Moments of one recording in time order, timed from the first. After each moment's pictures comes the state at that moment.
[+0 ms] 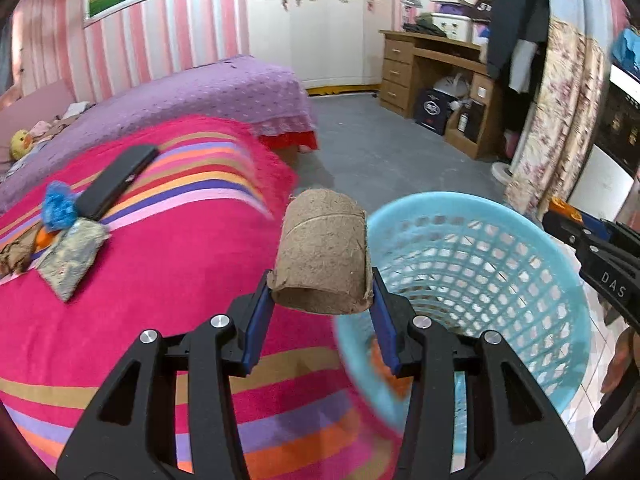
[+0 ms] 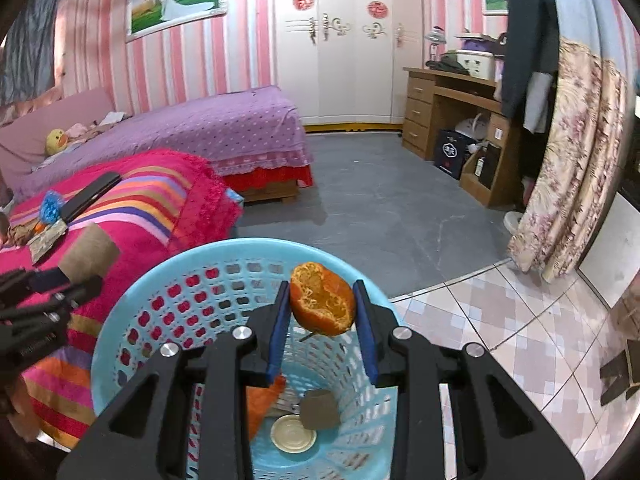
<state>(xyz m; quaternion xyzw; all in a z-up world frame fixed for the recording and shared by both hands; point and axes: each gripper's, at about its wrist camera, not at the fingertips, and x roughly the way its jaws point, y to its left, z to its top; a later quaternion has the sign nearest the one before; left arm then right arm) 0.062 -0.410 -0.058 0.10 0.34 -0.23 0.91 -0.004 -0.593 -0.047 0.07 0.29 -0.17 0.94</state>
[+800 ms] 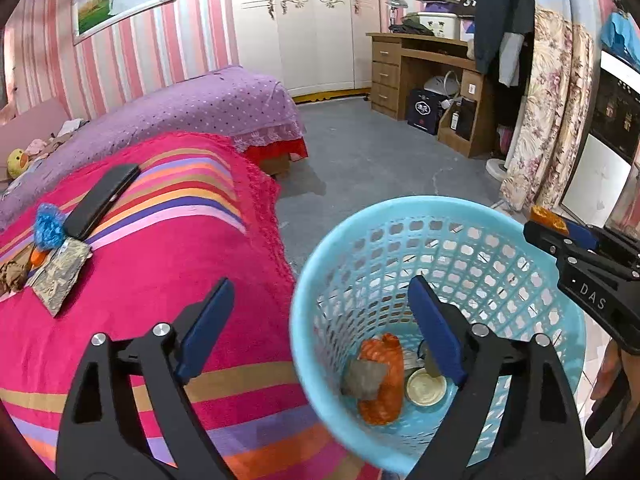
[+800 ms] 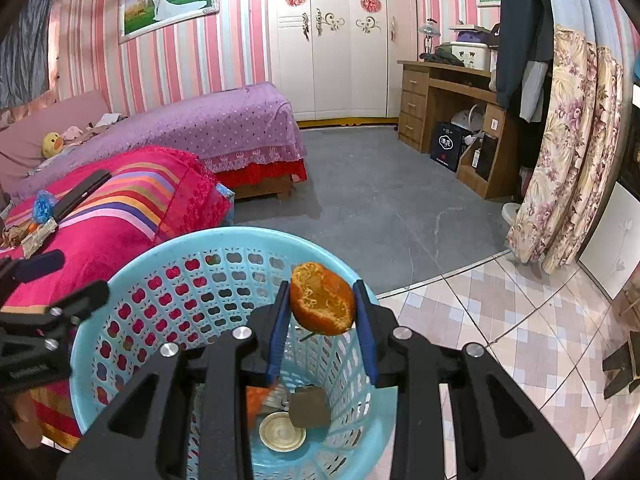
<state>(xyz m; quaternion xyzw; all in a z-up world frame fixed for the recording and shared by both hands) 0.055 -0.427 -0.055 0.11 0.32 -0.24 0.91 -0.003 -0.606 -0.064 0.07 0.30 -0.17 0.94</state>
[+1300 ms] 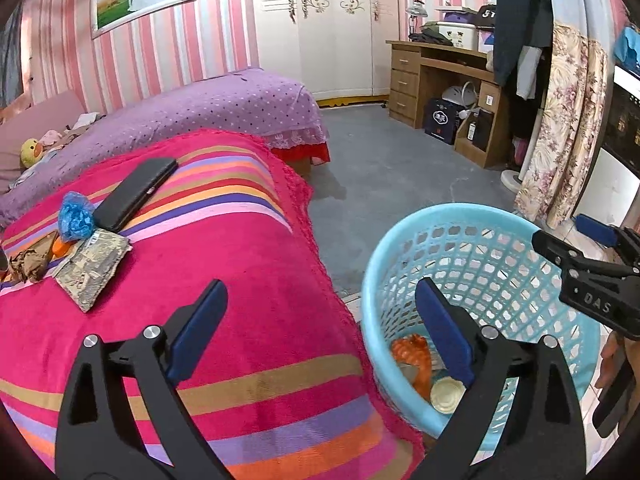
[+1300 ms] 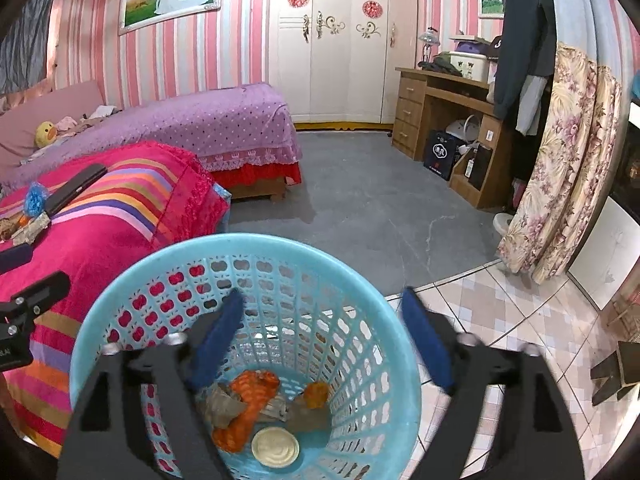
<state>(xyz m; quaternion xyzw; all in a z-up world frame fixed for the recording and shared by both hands) 0.067 -0.385 -0.046 0.10 0.32 -0.21 0.92 0.007 -0.584 -0.058 0.05 0.30 -0.19 0.93</state>
